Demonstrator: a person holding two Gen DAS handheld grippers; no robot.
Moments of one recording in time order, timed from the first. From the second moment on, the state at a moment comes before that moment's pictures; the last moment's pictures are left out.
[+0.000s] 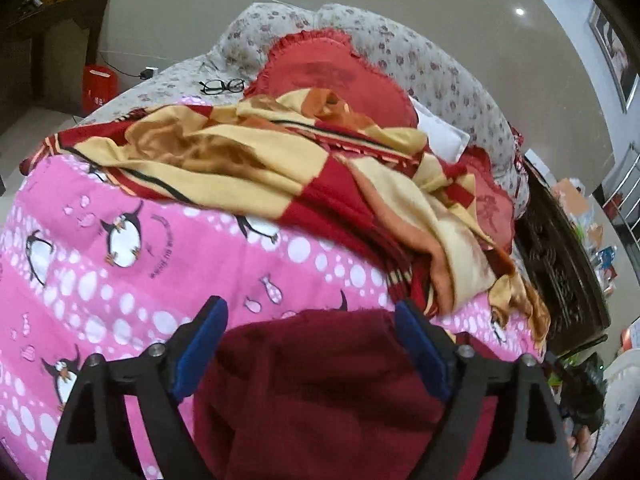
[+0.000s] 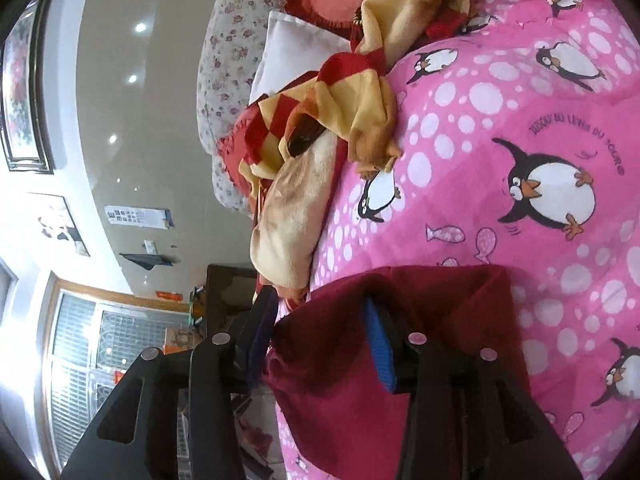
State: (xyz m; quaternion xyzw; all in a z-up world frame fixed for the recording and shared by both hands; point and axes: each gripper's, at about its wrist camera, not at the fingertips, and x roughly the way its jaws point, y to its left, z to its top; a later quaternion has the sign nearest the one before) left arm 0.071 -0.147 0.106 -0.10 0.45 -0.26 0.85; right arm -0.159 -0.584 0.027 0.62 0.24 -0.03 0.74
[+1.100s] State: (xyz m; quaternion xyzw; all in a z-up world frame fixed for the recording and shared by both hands) left arm 0.070 -0.191 0.048 0.03 0.45 -0.21 0.87; right arm -0.087 -0.540 0.047 0.23 0.38 -0.20 0.87
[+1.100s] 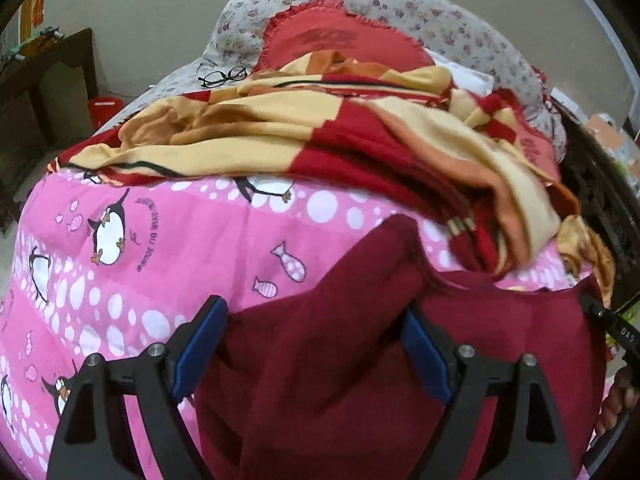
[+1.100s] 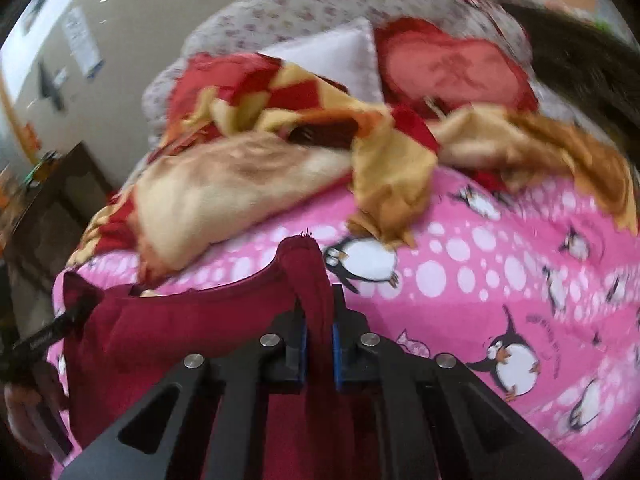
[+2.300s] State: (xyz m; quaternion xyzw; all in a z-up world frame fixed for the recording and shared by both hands) left arm 0.085 -0.183 0.045 0.02 0.47 -0.20 0.86; right arm -0.093 -0.484 0.072 0.18 0.36 -0.16 0.90
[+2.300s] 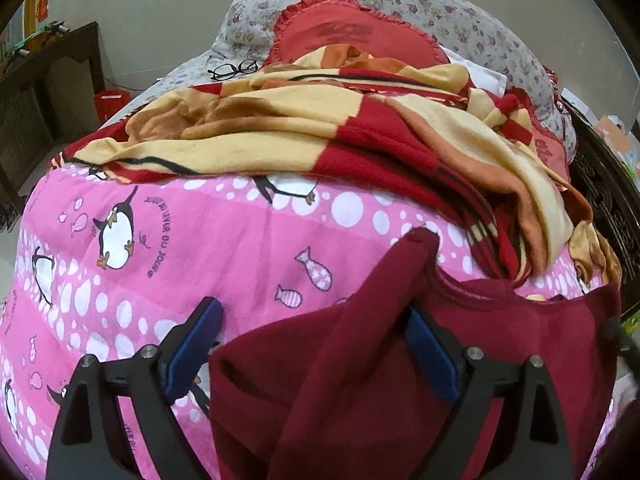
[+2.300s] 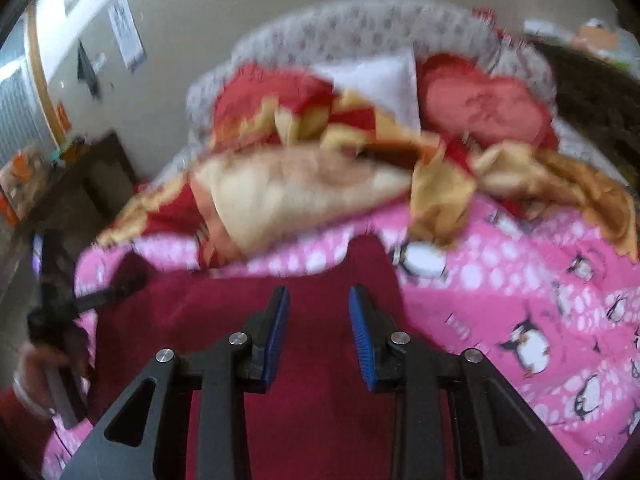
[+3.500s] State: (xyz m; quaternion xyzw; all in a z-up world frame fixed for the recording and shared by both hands) left arm -0.038 -0.063 0.018 0.00 0.51 -0.19 0.84; right arm -0.166 -0.467 0.063 0.23 0.41 -0.17 0.87
